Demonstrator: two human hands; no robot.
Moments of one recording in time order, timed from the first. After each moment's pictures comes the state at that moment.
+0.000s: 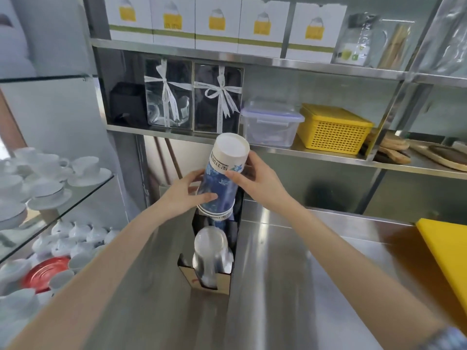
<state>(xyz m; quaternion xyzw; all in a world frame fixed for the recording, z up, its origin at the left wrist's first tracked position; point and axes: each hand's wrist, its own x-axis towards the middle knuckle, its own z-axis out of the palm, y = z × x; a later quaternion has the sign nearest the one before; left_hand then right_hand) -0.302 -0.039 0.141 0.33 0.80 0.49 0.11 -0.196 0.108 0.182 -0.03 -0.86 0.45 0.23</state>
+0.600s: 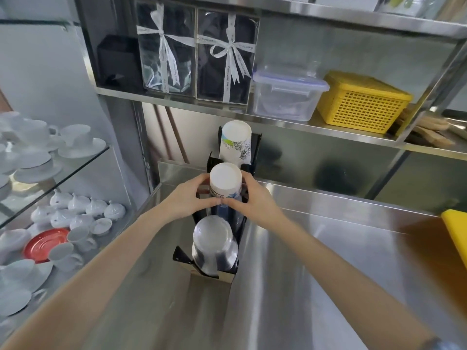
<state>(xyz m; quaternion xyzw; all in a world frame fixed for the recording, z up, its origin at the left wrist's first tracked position) -0.329 -0.018 0.084 0.36 0.83 0.40 0.13 -0.241 0.128 0.084 -0.07 -0.91 0.39 0.13</state>
